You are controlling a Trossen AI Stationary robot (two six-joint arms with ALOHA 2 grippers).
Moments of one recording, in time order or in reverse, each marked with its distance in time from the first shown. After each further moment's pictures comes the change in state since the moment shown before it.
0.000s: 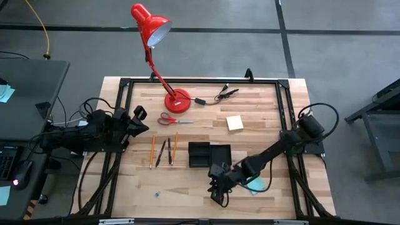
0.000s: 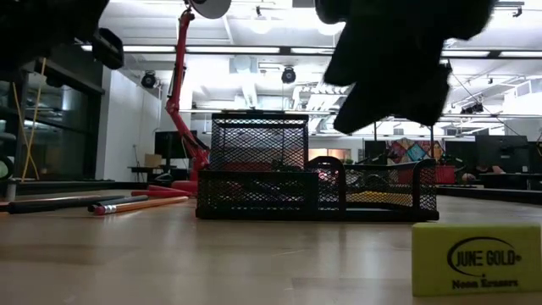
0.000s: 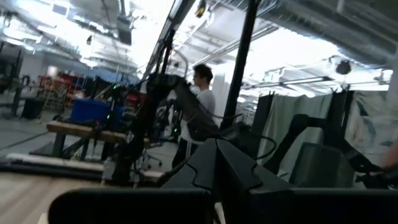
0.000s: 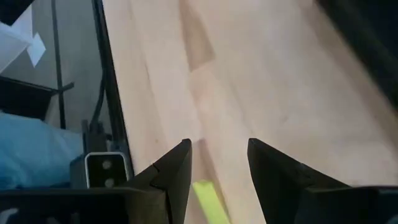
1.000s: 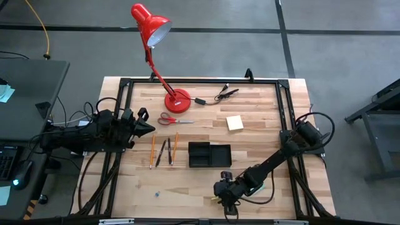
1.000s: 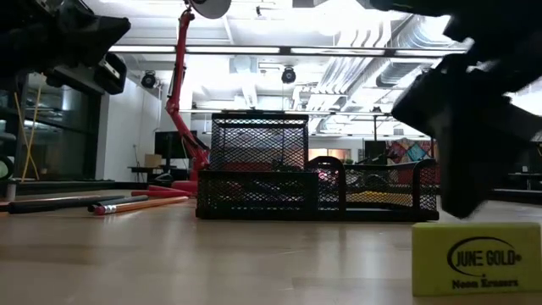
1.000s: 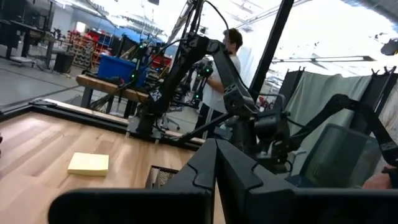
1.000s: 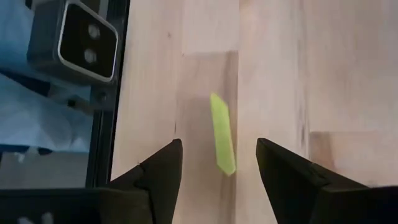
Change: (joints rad) left arm 0.000 0.000 0.000 -0.191 -0.053 0.005; right arm 0.083 0.070 0.000 -0.062 -0.035 -0.338
